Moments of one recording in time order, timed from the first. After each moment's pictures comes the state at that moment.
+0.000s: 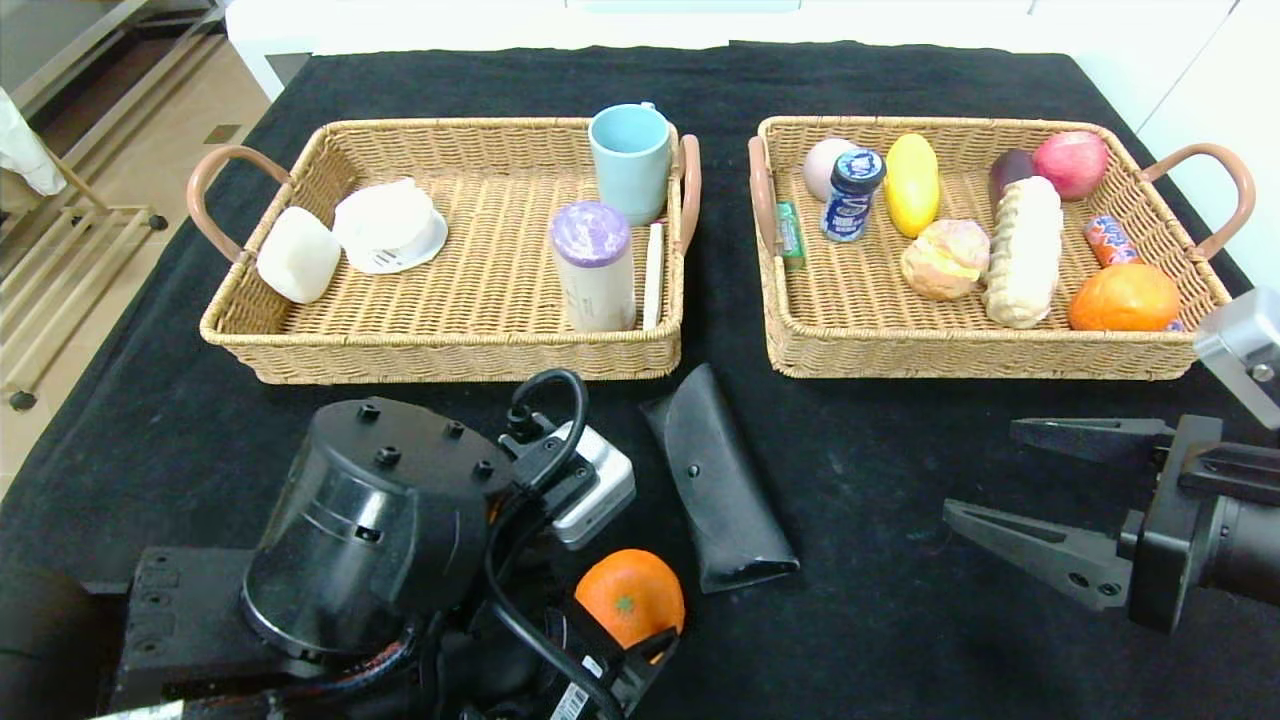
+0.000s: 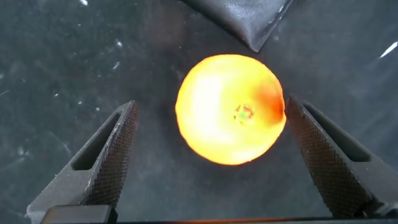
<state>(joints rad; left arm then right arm) -0.90 1.51 -0.84 -0.05 0.26 0.02 0.41 1.24 -0.67 -0.30 0.30 -0.14</state>
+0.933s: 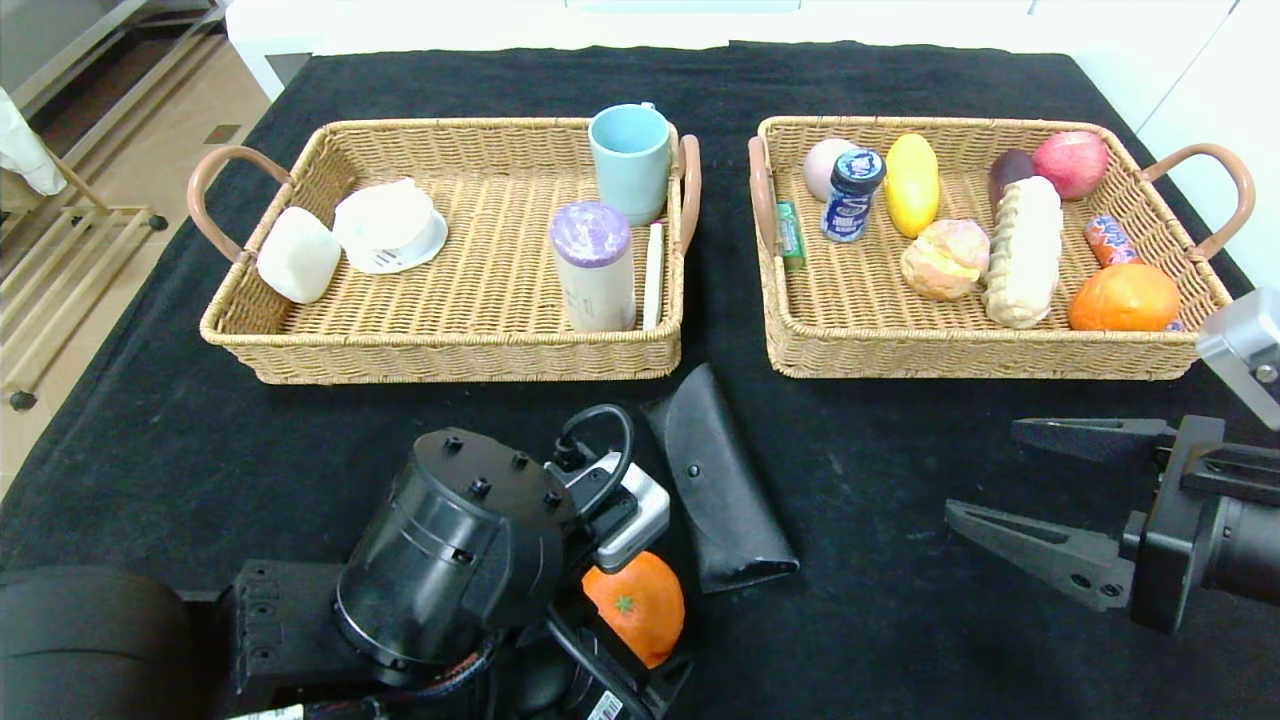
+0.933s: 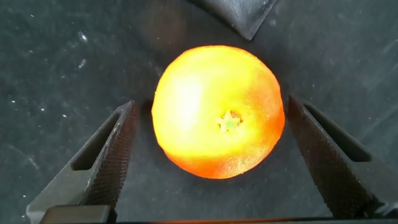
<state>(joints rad) -0.91 1.57 -0.84 -0.05 0.25 0.03 0.41 1.24 -0.67 -0.30 0.30 -0.14</state>
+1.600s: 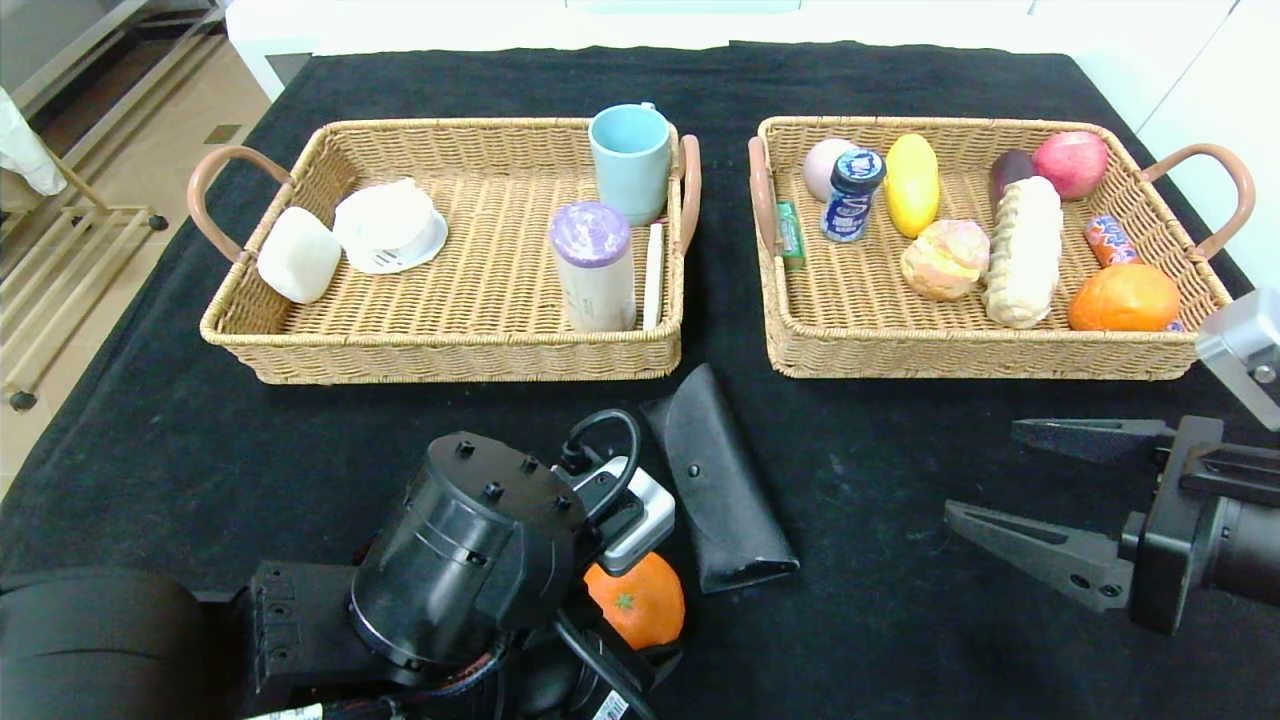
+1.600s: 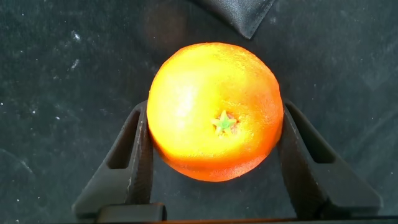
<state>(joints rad) -0.91 1.58 -0.84 -0.05 0.25 0.03 0.41 1.24 -0.67 -0.30 0.30 -0.14</state>
